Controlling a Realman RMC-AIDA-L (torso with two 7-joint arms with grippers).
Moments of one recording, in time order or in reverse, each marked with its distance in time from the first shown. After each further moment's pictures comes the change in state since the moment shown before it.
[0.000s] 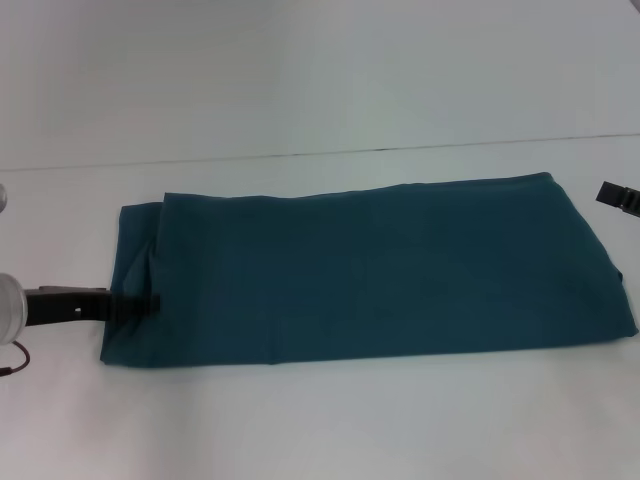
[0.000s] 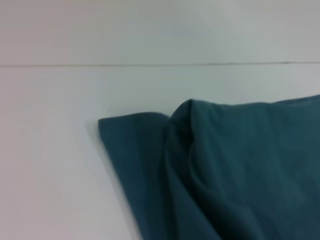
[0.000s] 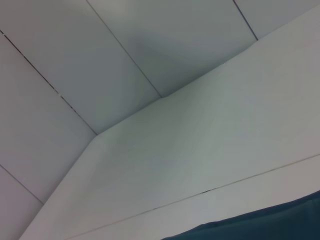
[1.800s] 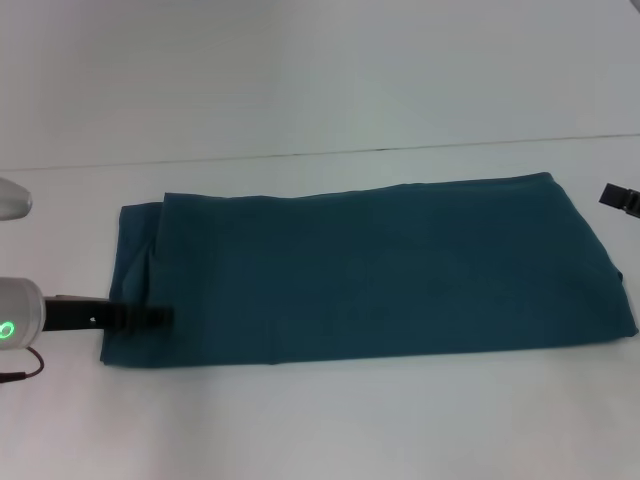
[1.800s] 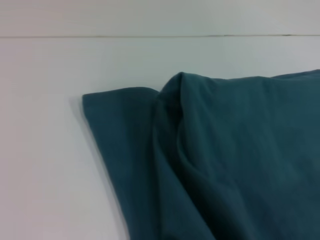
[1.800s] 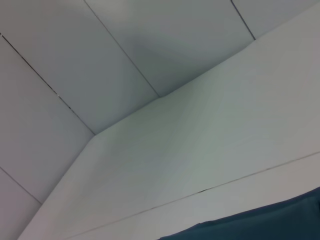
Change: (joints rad) left arm -0.028 0.001 0.037 -0.028 0.050 0.005 -0.059; right arm -0.003 -0.006 0.001 0.009 0.001 0.002 -0.002
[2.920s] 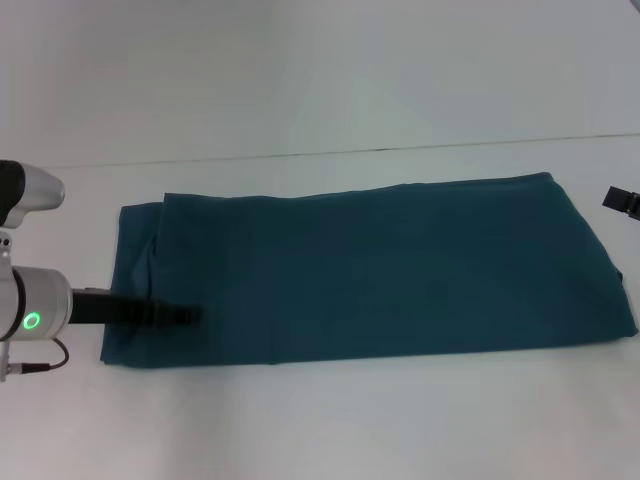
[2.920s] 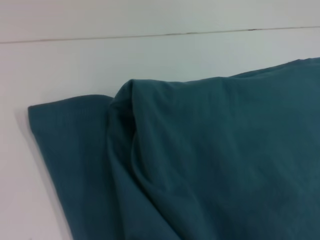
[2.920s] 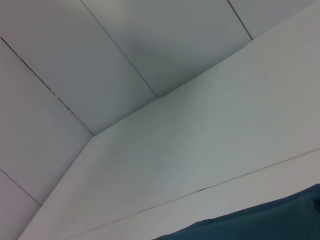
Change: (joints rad) left arm -0.034 -0.002 0.044 -0.011 -0.015 0.026 -0.001; right arm -0.010 0.000 0.000 0.000 0.005 -0.005 0.000
